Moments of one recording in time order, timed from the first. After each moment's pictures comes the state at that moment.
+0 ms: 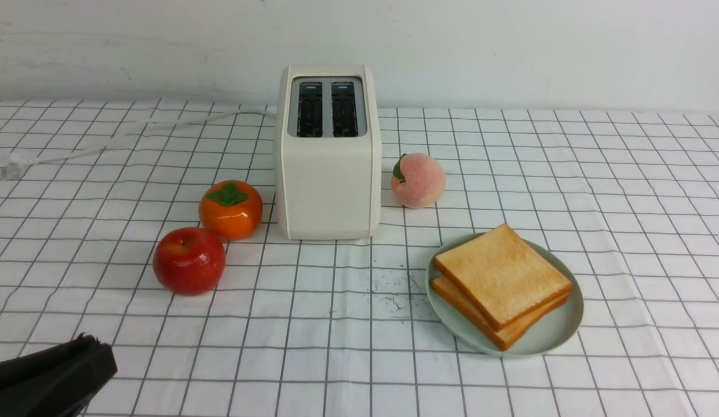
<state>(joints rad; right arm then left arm) -0.02 -0.01 0.02 0.07 0.38 -0.01 -0.73 0.30 -0.30 0.49 0.22 -0.68</state>
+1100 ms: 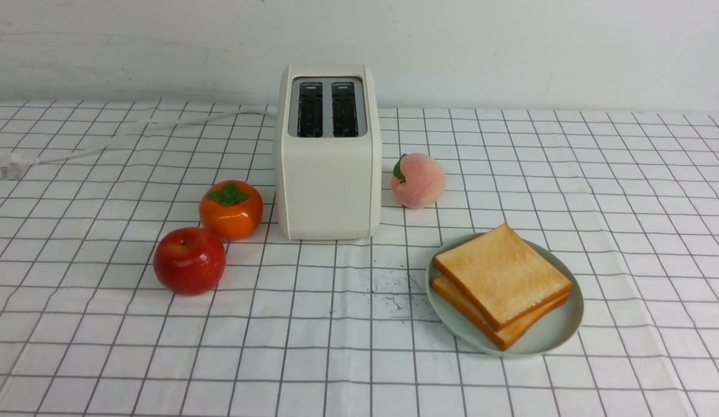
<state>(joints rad) -0.02 -0.01 0.02 0.07 0.38 -0.01 -0.06 0.07 -0.10 -0.04 0.07 -0.06</state>
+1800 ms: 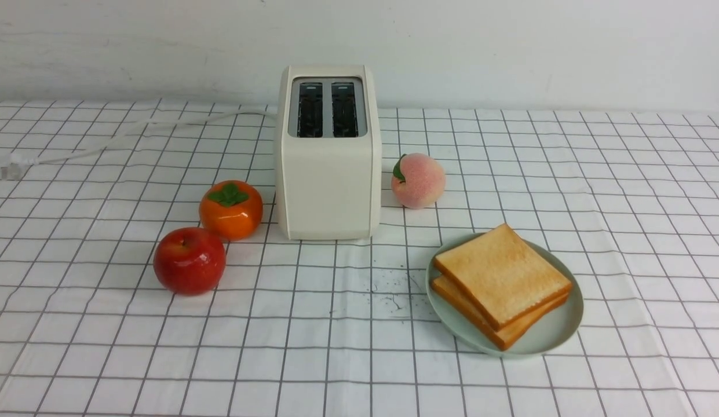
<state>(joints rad) -0.02 -0.01 0.02 0.07 0.38 -0.01 -0.06 -0.01 0.03 -0.06 0.39 -0.25</state>
